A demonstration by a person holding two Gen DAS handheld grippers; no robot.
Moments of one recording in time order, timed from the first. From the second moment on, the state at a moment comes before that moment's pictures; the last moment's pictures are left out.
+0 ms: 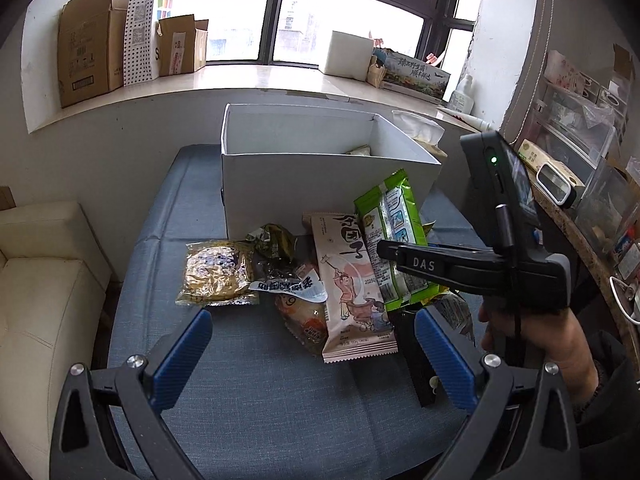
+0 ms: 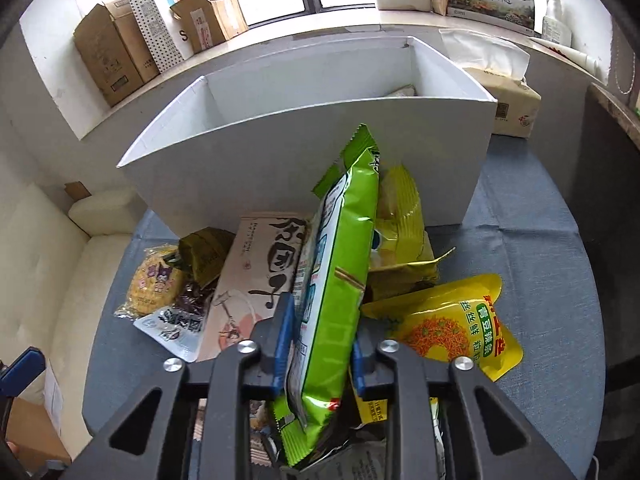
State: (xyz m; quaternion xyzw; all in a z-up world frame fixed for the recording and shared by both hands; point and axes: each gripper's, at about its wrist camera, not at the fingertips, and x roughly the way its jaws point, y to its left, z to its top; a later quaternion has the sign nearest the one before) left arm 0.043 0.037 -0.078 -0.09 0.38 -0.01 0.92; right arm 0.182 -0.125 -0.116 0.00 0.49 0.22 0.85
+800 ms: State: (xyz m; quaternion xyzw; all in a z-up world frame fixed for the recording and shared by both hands) left arm 0.158 -0.019 -0.124 0.00 0.44 -0.01 0.90; right arm 0.121 -0.230 -0.028 0.03 0.38 0.19 0.90
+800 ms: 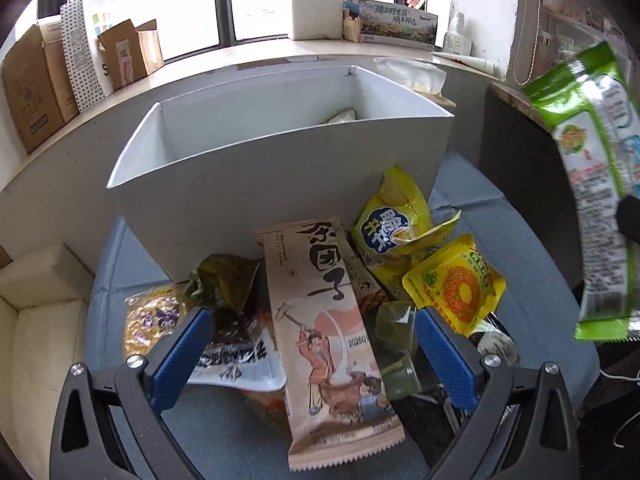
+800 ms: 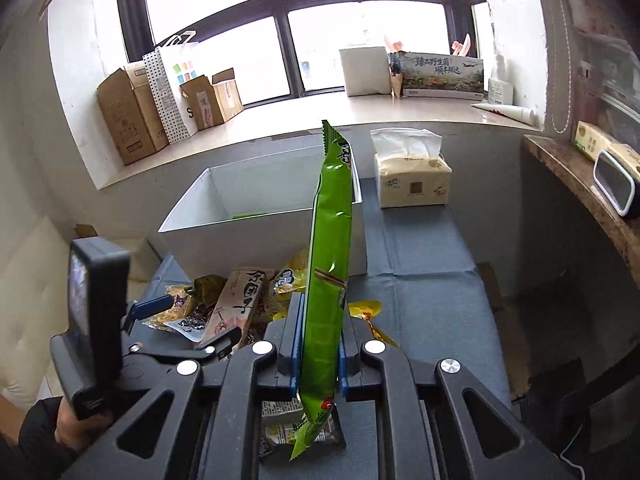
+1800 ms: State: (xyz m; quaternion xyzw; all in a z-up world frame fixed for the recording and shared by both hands) left arm 0.159 -0.021 -0.117 0.00 0.45 -0.04 0.89; right arm 0.116 -0.239 -0.045 0.04 0.40 0.20 0.90
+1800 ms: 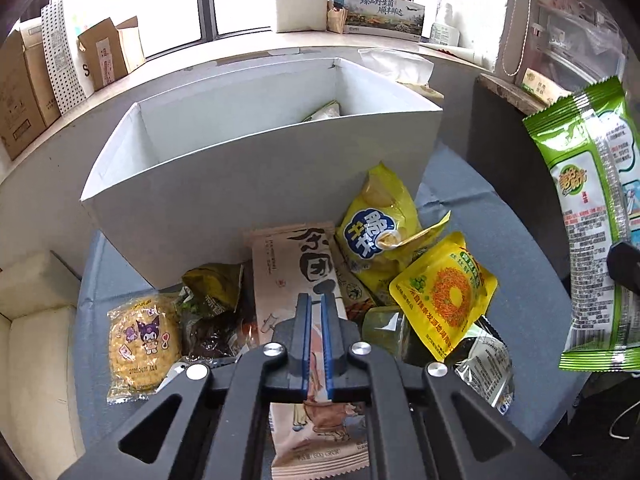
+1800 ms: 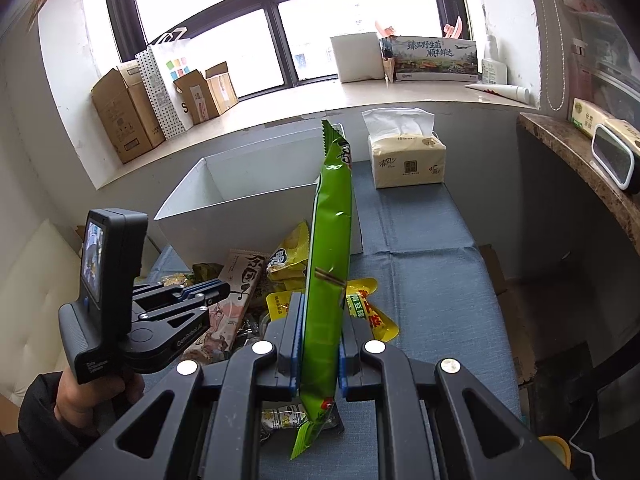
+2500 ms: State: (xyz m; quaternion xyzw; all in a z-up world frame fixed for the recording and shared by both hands) left arm 0.200 -0.009 -0.158 -0.01 0.51 0.00 0.86; right arm 0.117 -0.239 -0.047 0.05 0.40 0.20 0.89
